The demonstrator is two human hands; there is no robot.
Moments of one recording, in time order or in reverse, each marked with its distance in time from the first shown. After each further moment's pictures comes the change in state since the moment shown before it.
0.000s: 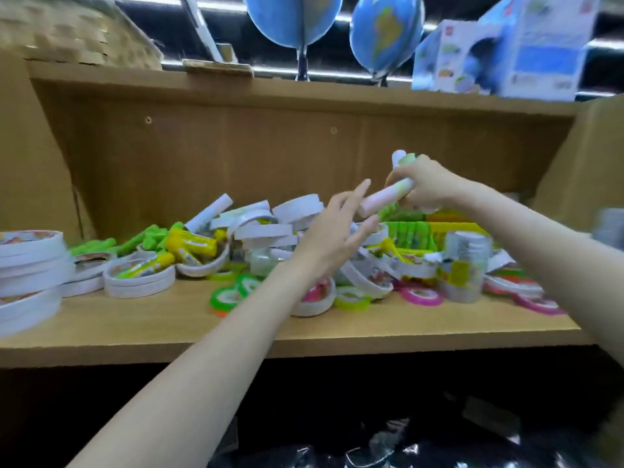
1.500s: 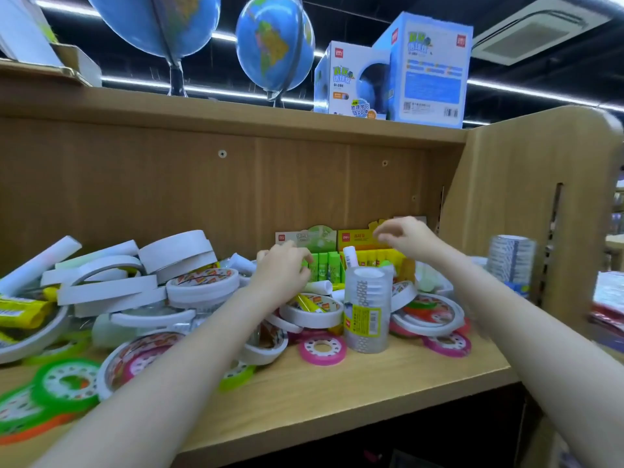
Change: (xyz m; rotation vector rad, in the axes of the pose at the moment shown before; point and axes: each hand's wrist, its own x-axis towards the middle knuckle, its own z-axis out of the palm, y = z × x) left_hand 0.099 0.009 0.106 0.338 -0.166 -0.118; right_hand -0.005 0.192 0.032 0.230 0.073 0.236
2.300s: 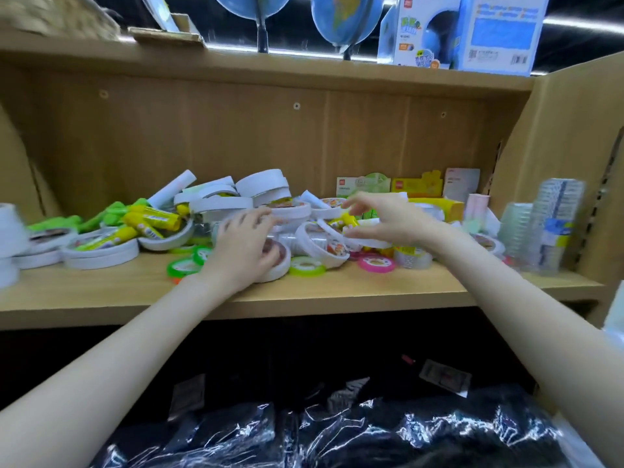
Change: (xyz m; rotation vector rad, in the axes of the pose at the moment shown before) left_hand -0.170 -0.081 -0.060 0.130 0.130 -0.050; right_hand -0.110 -0.141 0.039 -0.016 -0.224 -0.349
